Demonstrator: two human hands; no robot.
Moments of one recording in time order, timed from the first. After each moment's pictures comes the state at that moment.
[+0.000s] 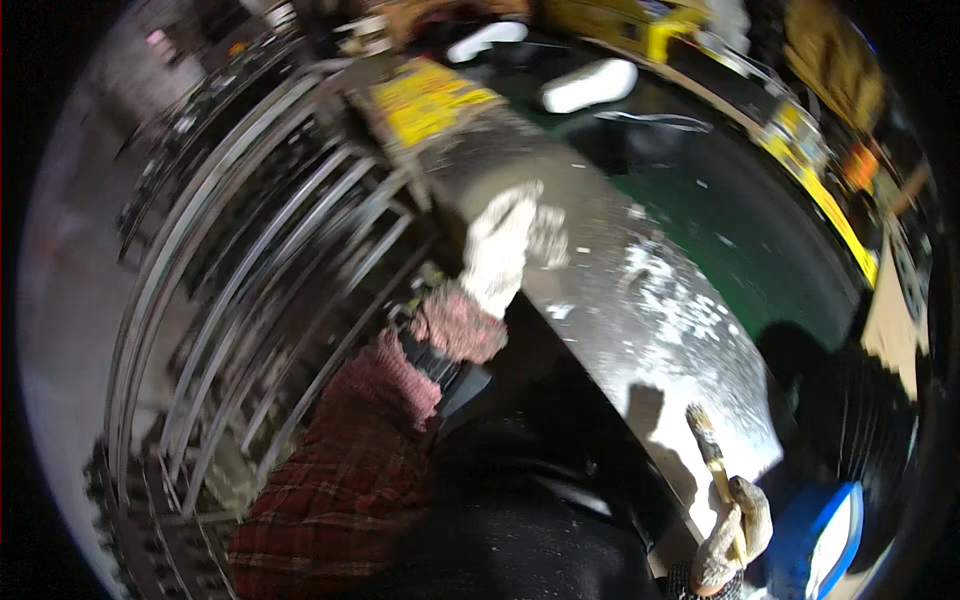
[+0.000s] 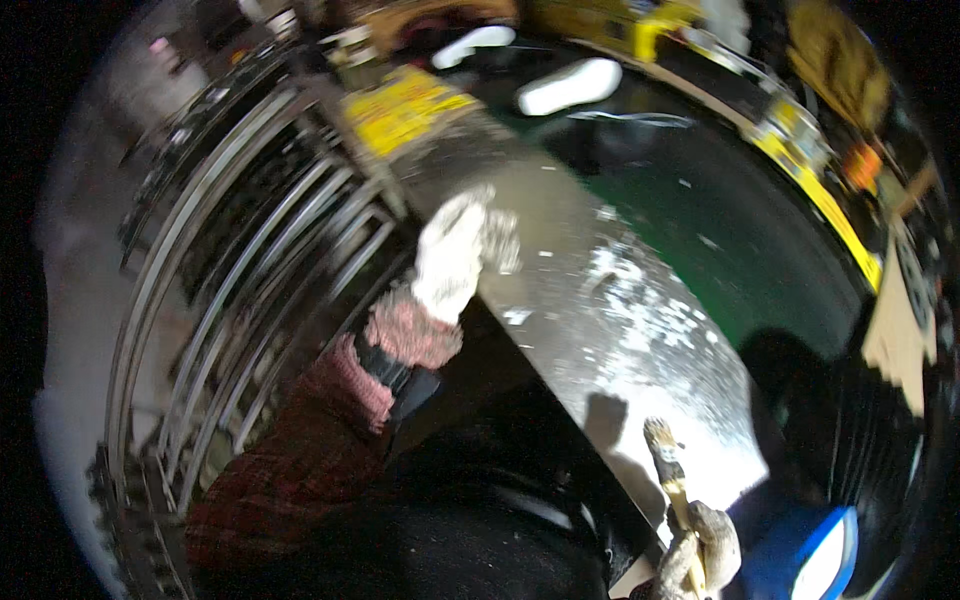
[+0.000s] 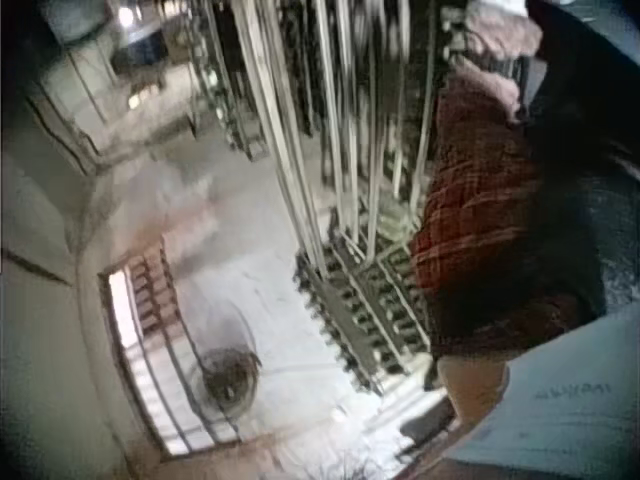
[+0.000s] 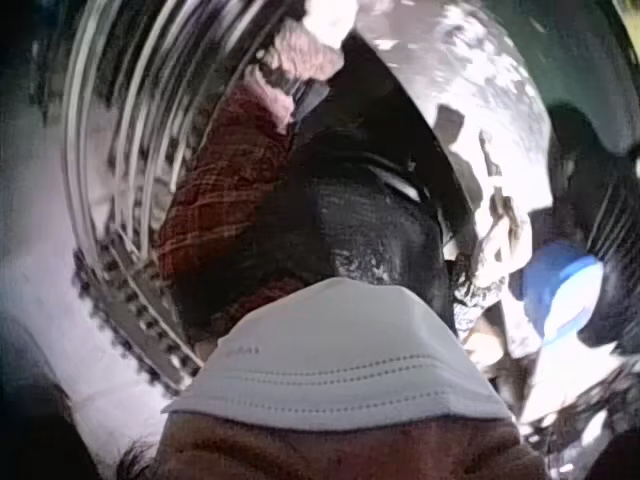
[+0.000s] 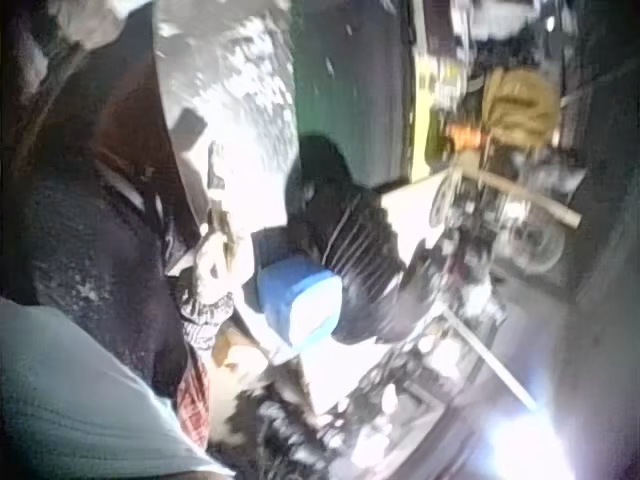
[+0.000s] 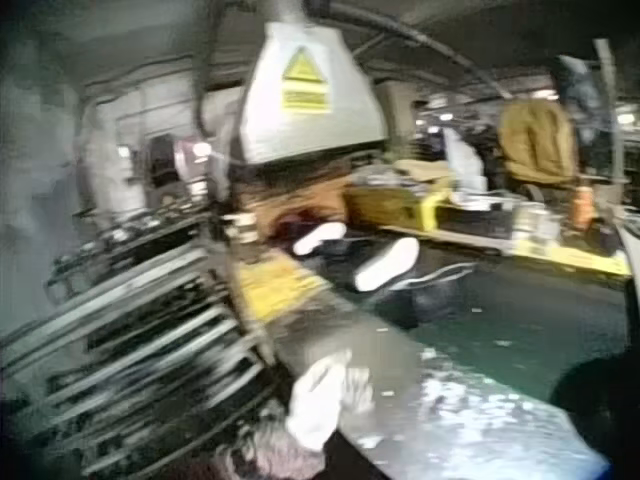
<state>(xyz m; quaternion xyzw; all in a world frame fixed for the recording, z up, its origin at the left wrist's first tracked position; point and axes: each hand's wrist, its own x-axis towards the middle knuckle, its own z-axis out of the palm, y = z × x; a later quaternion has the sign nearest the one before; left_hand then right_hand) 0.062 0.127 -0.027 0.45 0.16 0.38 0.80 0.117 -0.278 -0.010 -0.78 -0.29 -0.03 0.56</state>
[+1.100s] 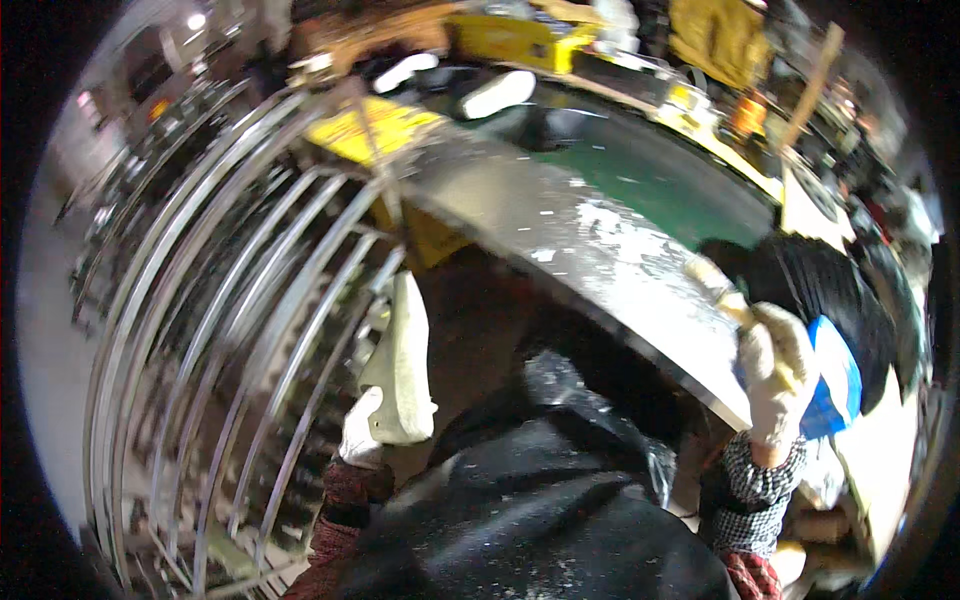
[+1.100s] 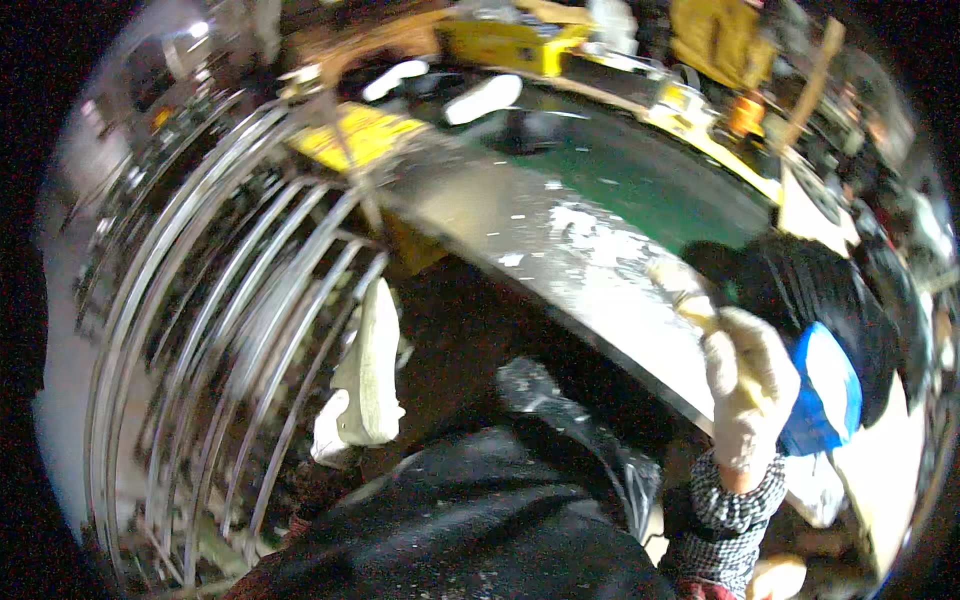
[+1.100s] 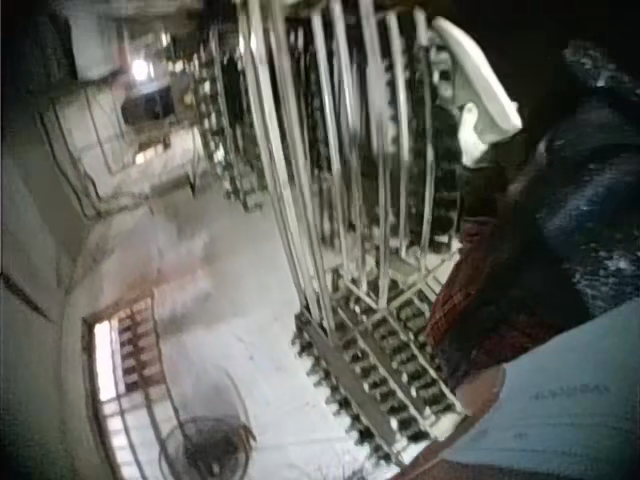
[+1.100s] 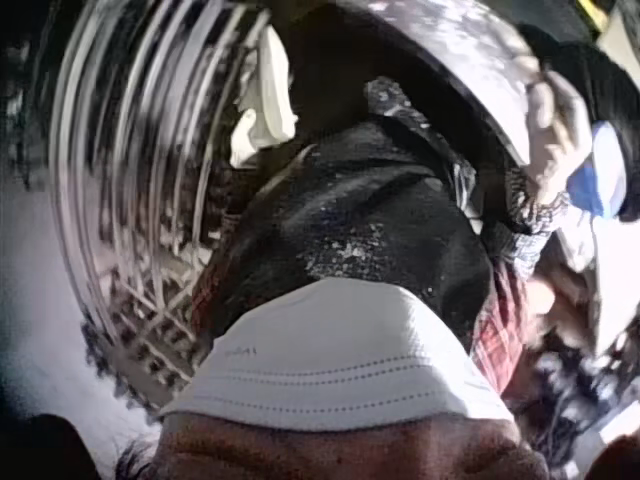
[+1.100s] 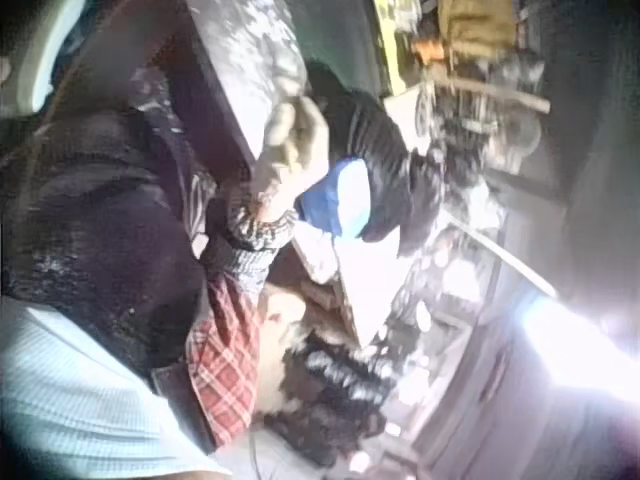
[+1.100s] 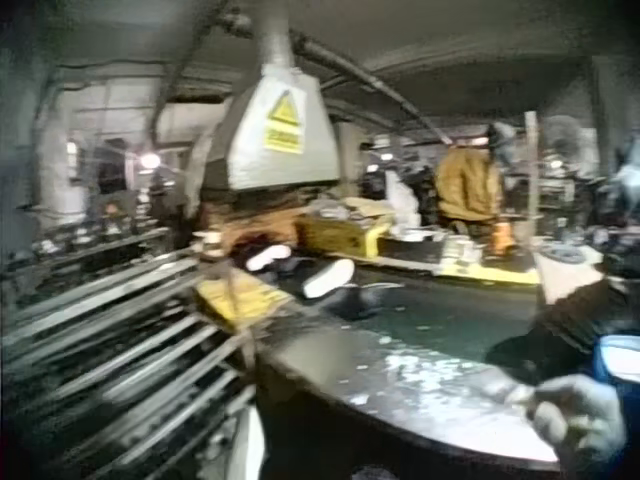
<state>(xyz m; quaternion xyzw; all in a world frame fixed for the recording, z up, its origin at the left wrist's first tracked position) -0.268 0.082 -0.110 0.15 0.22 0.11 0.96 0.047 -0.247 0.094 -0.76 -0.27 -0.11 0.58</state>
